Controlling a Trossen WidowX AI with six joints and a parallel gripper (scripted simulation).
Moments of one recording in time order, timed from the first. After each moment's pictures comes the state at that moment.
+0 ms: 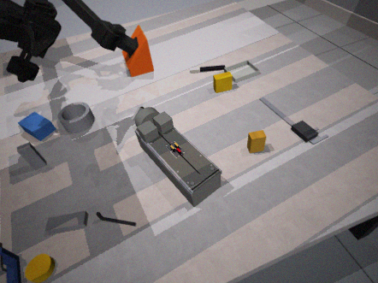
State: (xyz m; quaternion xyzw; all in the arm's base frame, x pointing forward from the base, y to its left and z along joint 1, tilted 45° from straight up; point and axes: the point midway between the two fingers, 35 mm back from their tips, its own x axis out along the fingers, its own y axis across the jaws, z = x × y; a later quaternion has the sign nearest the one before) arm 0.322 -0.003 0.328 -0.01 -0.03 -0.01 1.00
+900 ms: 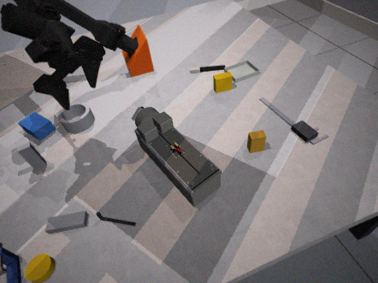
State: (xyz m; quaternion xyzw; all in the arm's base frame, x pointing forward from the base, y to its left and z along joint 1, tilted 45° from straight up) arm 0.419 0.047 0.246 -0.09 0.17 -0.04 0.98
